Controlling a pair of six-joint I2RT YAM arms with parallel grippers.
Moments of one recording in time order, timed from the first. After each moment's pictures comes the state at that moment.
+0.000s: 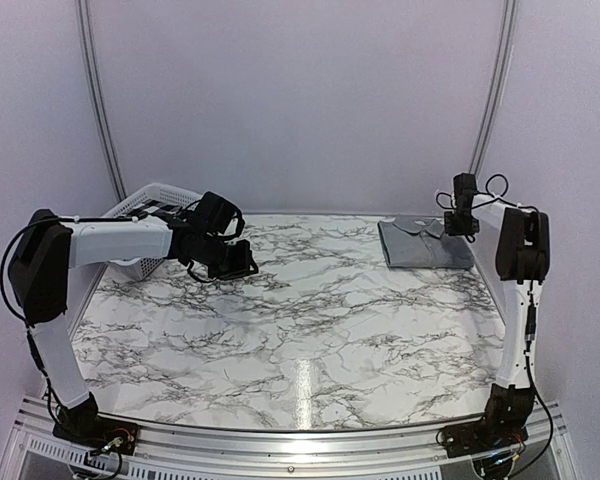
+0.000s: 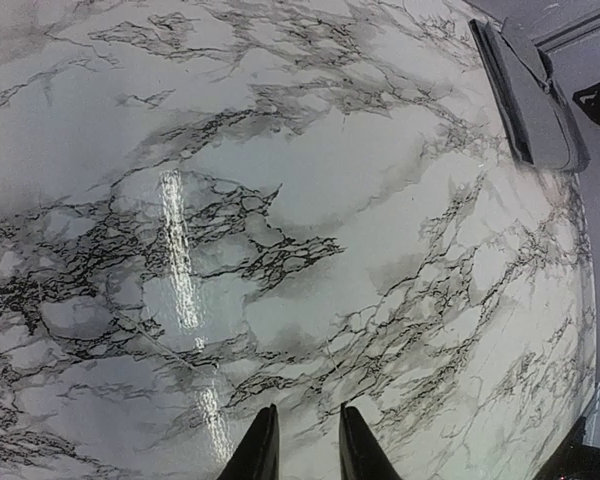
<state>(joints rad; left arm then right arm) -0.63 1.84 1.32 -0.36 0.13 -0.62 -0.09 2.40 2.04 -0.52 0.30 -0.03</state>
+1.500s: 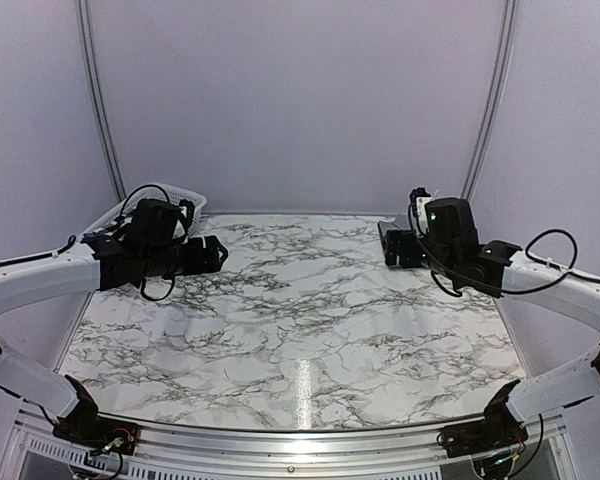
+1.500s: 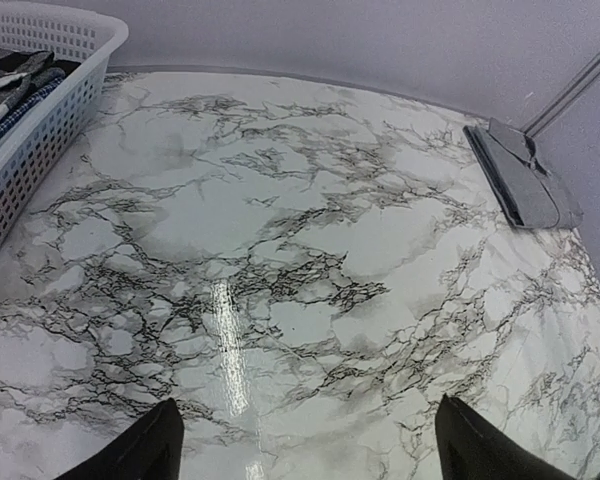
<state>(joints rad) -0.63 1.36 0.96 -0.22 -0.13 -0.52 0.61 1.27 0.94 -0.19 0.39 0.27</state>
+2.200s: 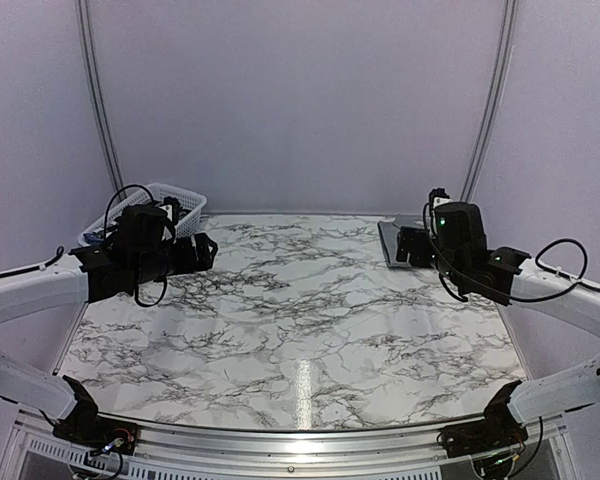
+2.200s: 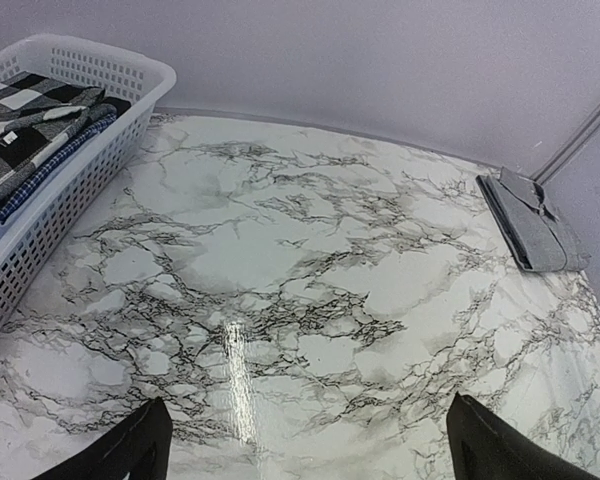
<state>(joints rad) -0.63 1.25 0.85 -0.13 -0.24 -0.51 0.61 1.17 0.87 -0.17 0.52 0.36</state>
